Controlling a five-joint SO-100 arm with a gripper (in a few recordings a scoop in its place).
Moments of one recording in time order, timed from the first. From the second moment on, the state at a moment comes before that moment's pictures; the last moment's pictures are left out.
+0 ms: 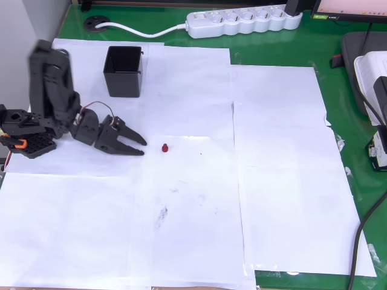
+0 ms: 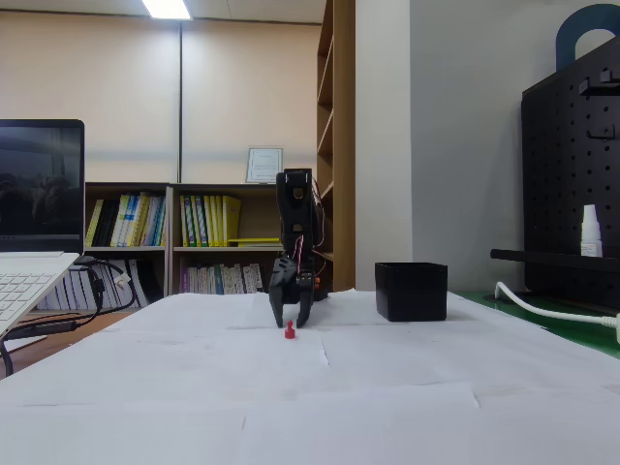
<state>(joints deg) 14.1 111.2 15.9 -74.2 -89.1</state>
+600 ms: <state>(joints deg) 15.8 115.9 20.3 -74.6 -90.7</state>
